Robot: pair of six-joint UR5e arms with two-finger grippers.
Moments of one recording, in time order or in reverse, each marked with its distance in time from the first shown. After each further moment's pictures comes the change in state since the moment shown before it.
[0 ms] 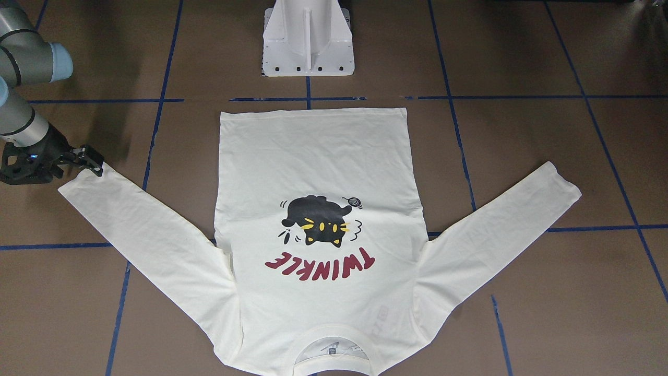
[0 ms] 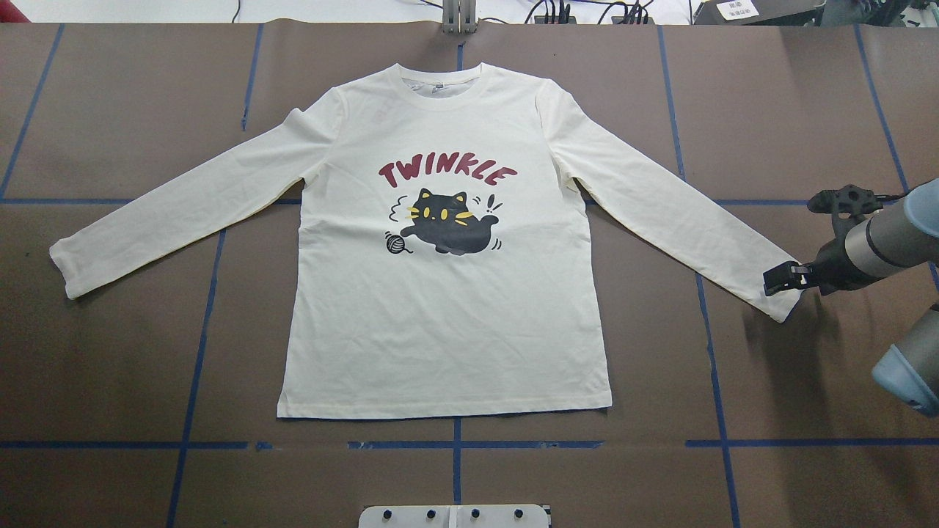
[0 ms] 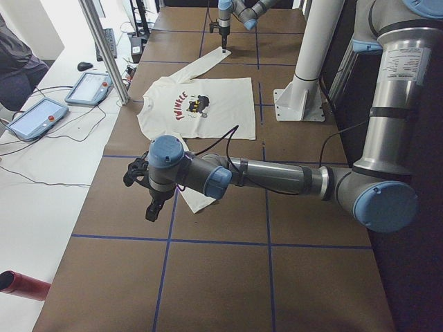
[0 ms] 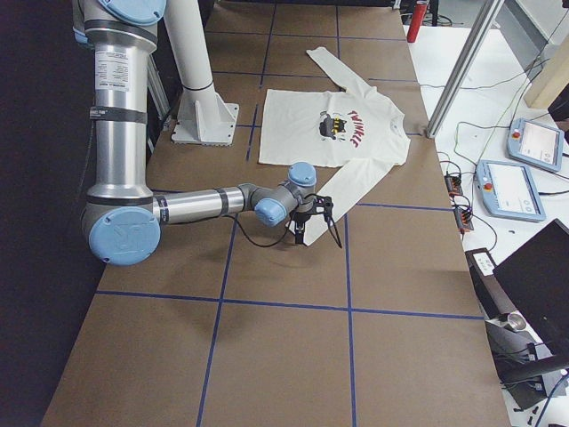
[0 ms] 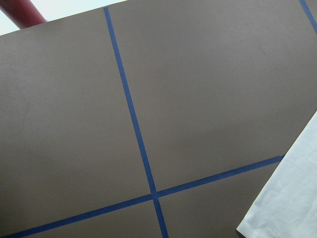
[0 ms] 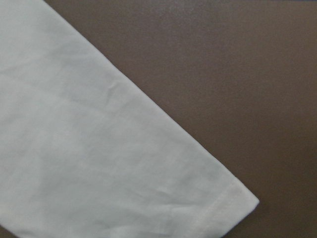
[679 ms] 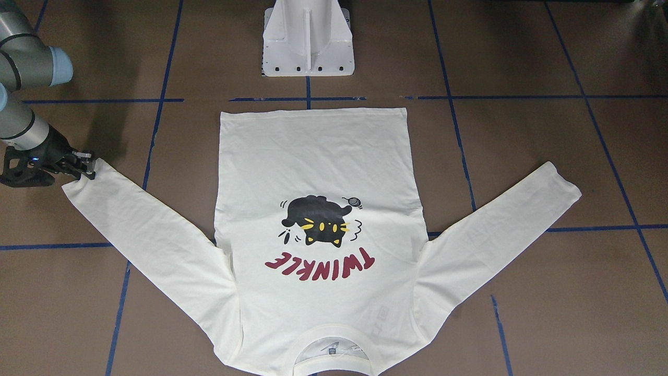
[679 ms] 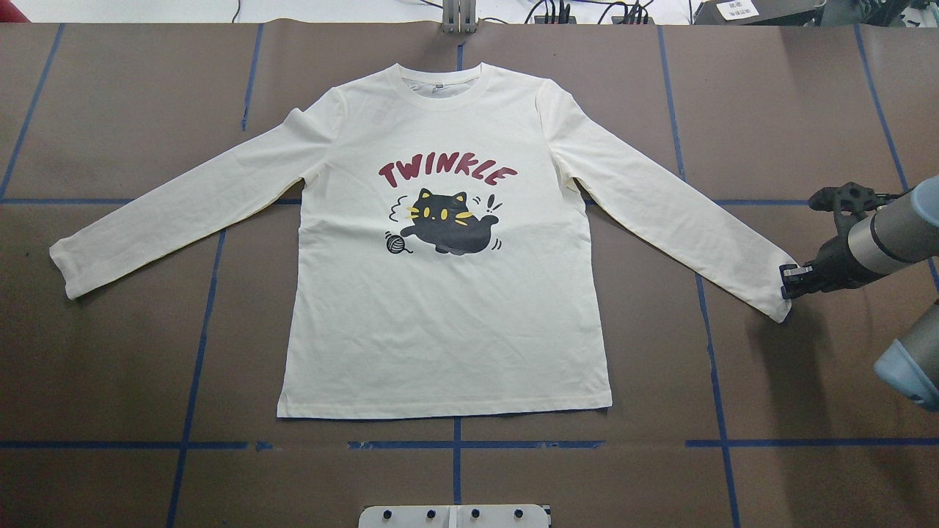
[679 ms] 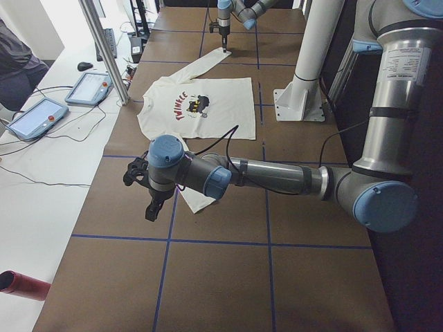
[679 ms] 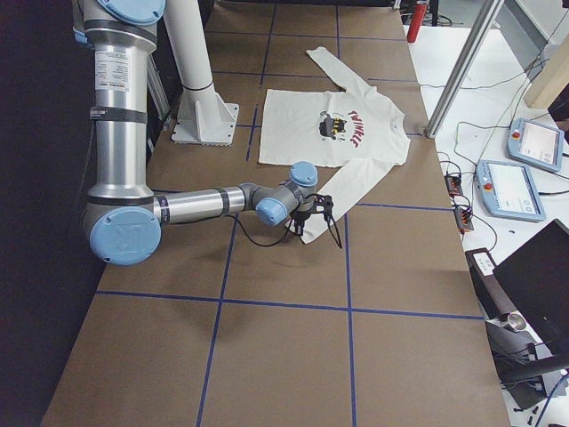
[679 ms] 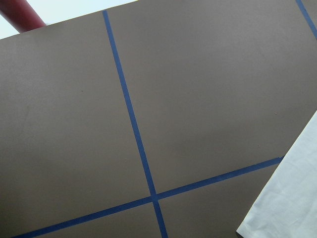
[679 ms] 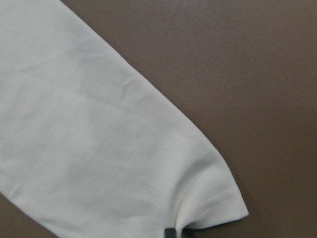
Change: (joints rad) left arm 0.000 -0.001 0.002 -0.001 0.000 0.000; right arm 0.026 0.002 0.008 0.005 0.068 0.000
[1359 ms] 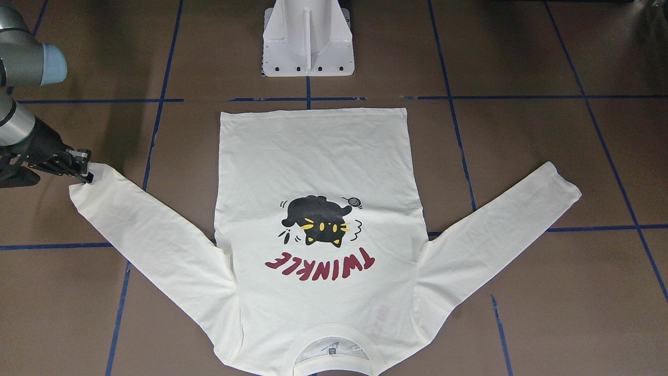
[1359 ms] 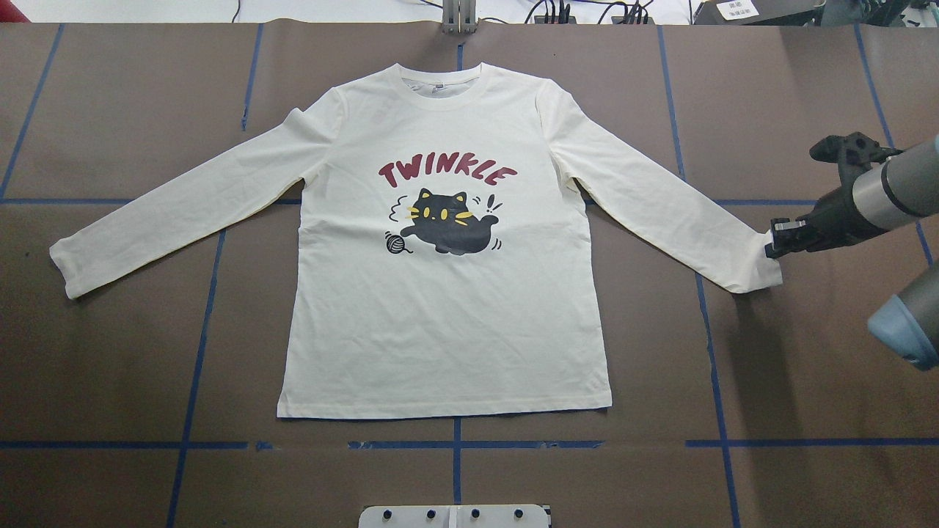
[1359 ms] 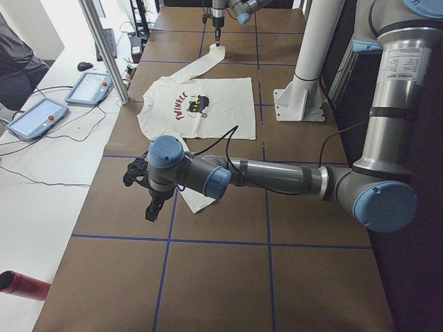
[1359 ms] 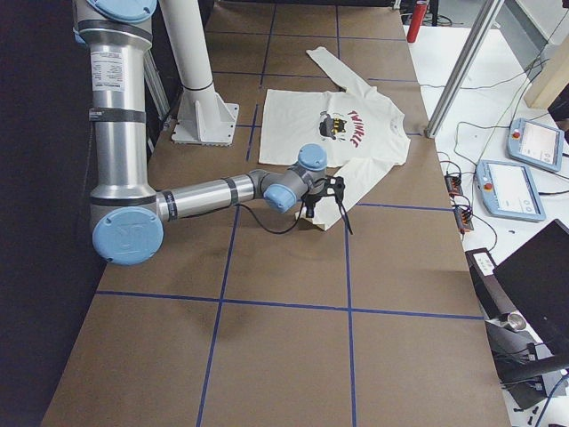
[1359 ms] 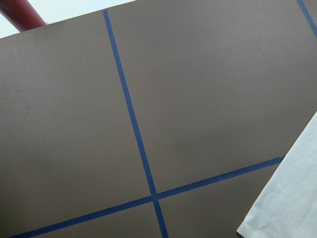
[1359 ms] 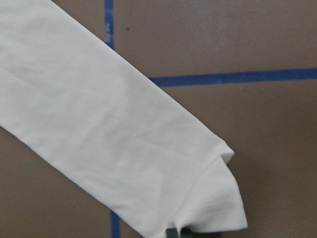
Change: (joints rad) left arm 0.000 -0.001 0.002 0.000 -0.001 -0.001; right arm 0.091 0.133 0.070 -0.075 0.086 0.053
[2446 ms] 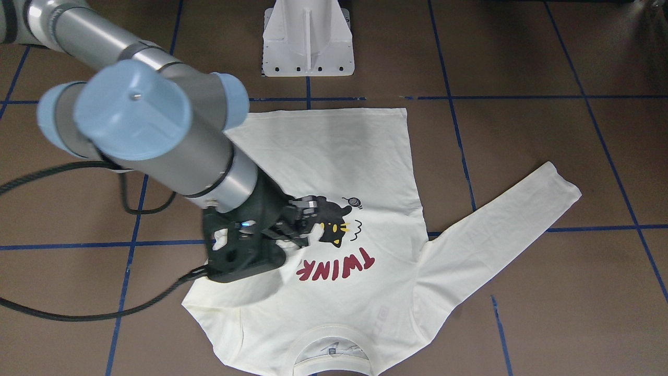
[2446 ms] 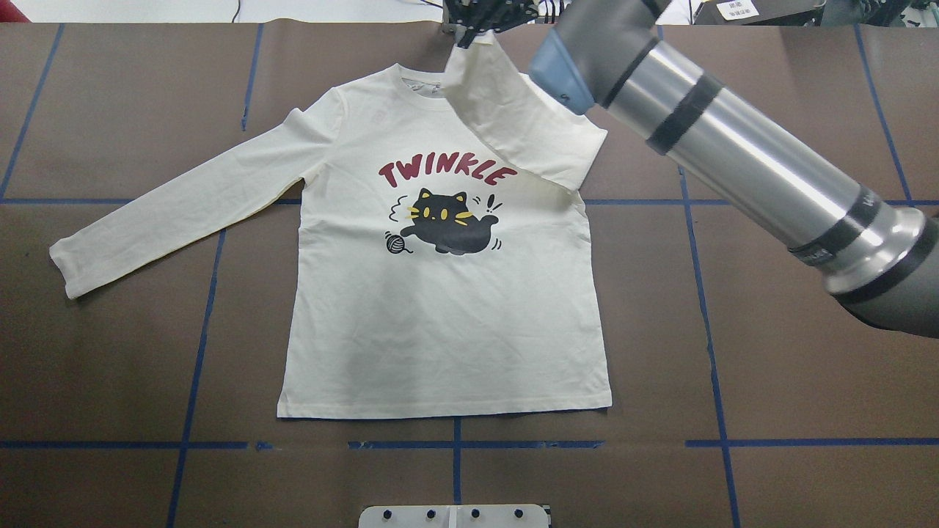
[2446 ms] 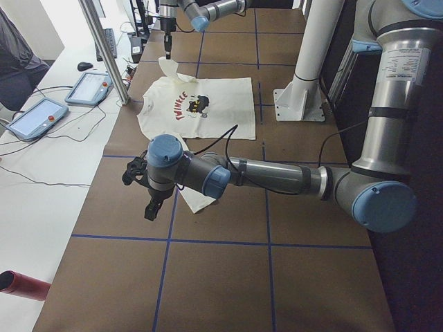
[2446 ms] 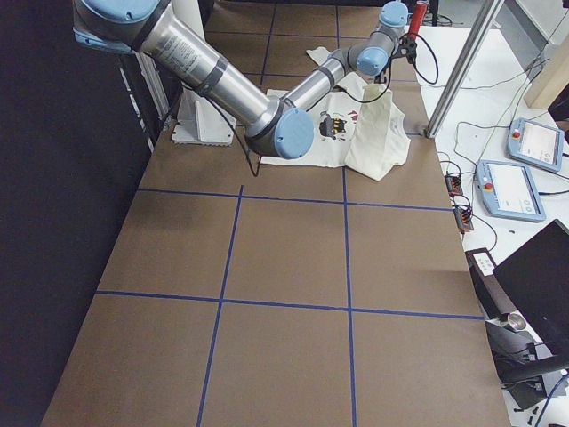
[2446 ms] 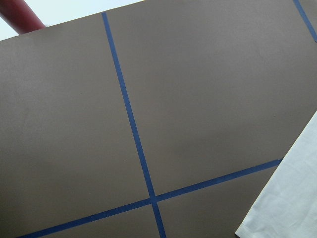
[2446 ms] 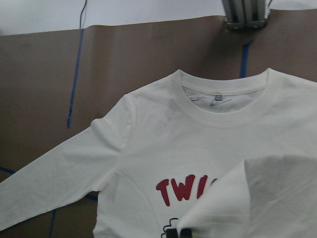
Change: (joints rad) left arm 0.000 -0.004 -0.002 0.000 -0.002 -0.010; right arm -0.081 1.027 -0.628 -0.029 0.026 0.092
